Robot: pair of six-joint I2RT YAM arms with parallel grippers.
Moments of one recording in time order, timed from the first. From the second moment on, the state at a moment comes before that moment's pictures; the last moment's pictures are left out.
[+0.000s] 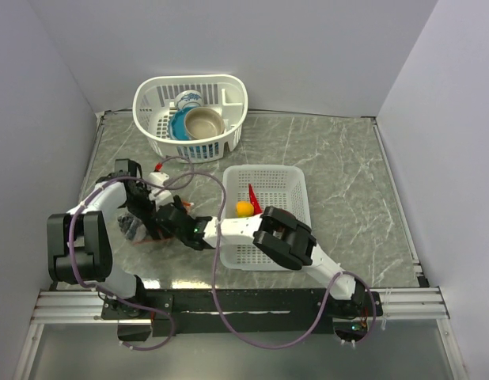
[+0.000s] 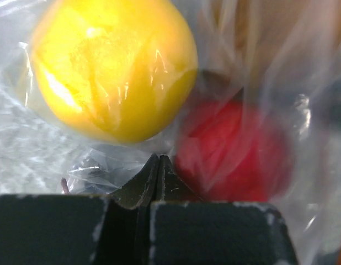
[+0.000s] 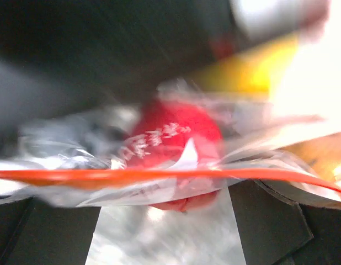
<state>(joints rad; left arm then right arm) 0.08 1.51 0.89 -0.63 0.26 0.66 1.21 2.35 1.70 0.14 0.32 0.33</state>
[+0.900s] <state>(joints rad) 0.09 1.54 0.87 -0.57 0.09 0.62 1.21 1.85 1.22 0.19 0.46 0.30</state>
